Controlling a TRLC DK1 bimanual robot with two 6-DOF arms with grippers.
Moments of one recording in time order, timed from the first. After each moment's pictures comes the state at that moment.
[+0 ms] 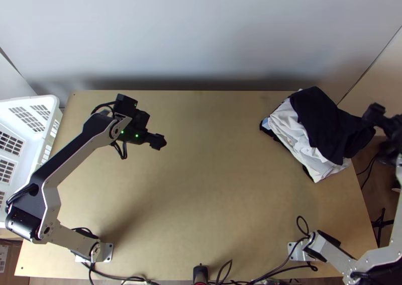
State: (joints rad) left arm -0.32 1.61 1.35 -0.75 0.31 -0.02; right arm -0.47 1.16 1.28 -0.49 -0.14 0.08
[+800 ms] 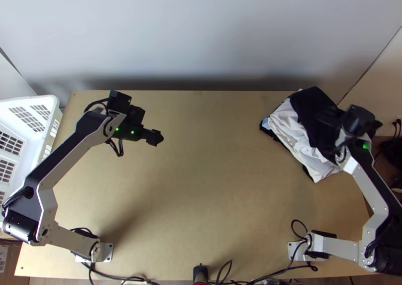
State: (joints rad) left arm -0.29 1.59 1.37 -0.76 0.32 -0.02; right arm -0.18 1.36 0.89 0.17 0.33 0.06
